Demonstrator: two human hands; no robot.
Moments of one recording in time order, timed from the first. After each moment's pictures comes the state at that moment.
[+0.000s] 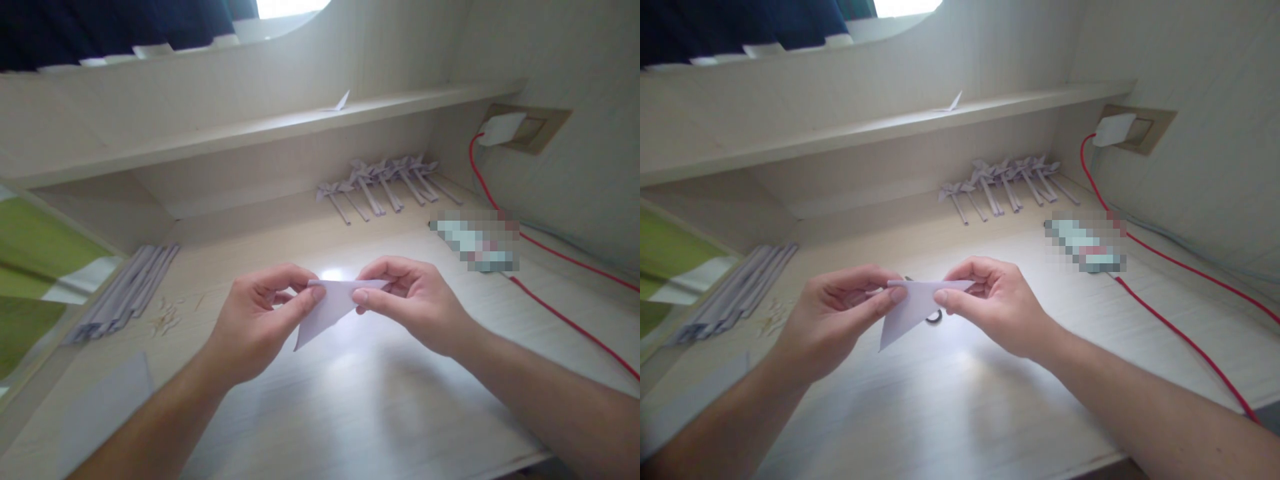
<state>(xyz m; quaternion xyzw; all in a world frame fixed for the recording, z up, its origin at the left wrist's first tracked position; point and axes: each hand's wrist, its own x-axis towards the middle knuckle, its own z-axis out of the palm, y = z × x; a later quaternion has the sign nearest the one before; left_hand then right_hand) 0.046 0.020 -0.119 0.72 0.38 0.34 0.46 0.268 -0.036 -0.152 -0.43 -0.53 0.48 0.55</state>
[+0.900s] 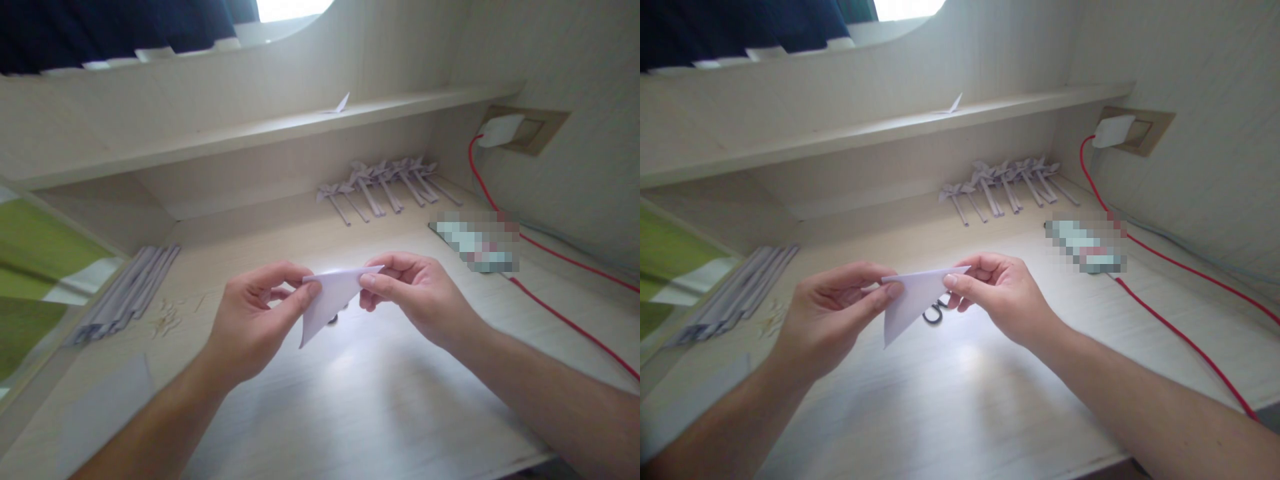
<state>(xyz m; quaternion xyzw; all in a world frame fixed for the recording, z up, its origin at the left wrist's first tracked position) 0.045 0.020 -0.120 0.73 0.39 0.39 0.40 0.270 -0.027 -0.155 -0.41 -0.46 0.53 0.58</state>
